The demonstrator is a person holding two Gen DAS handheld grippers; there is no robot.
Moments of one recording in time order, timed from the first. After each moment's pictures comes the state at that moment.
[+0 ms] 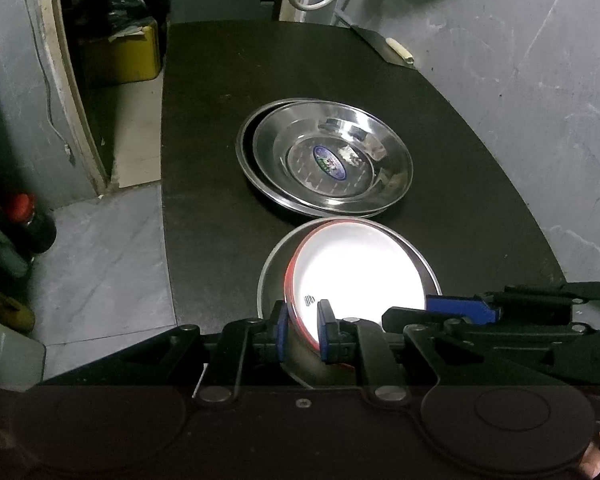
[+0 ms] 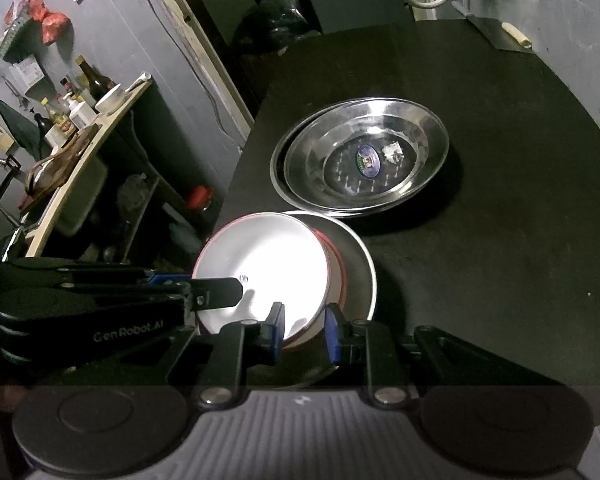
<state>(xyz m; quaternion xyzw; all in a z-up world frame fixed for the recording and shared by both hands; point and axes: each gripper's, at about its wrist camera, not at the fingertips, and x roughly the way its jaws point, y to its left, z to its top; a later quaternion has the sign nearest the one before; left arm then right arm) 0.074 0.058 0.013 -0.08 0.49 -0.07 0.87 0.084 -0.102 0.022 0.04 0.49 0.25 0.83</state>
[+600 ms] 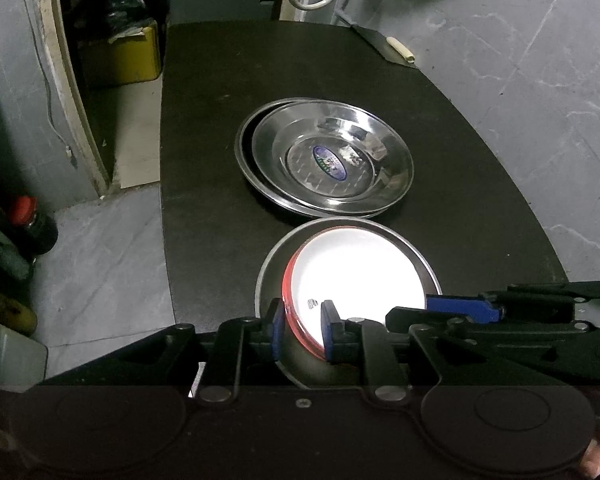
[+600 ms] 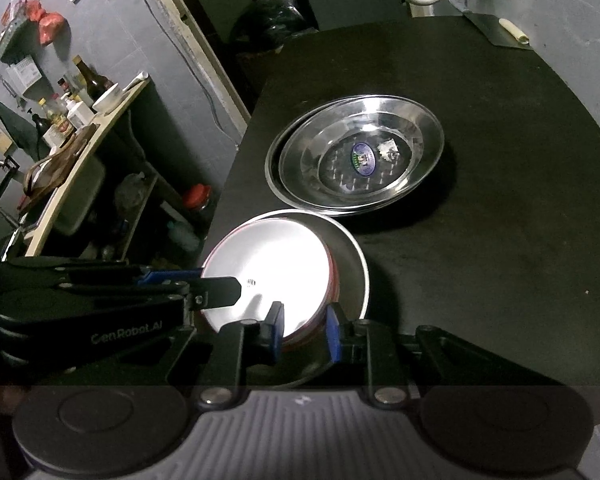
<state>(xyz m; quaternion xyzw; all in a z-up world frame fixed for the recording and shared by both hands) 0.076 0.057 0.012 -0.07 0.49 -0.06 0.86 0.084 -0.104 0.021 0.04 0.49 0.25 0.83</state>
